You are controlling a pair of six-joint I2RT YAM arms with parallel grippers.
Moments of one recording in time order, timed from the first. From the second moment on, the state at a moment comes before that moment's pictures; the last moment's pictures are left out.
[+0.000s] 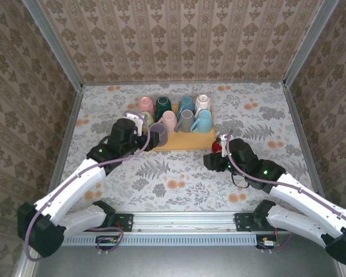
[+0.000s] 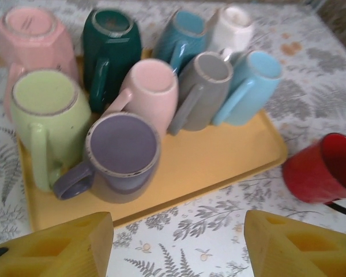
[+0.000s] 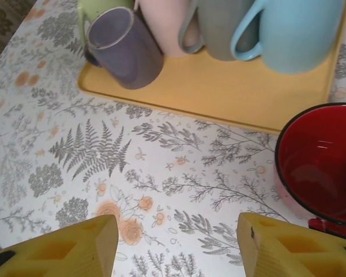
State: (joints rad) left arm -0.62 1.06 0.85 -0.39 0.02 -0.34; right arm 0.72 0.85 0.71 -0.52 0.06 0.46
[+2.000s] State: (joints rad) left arm -0.53 1.59 0.91 -0.14 0.29 -0.28; right arm 0.71 0.67 0.68 -0.50 -0.23 0.31
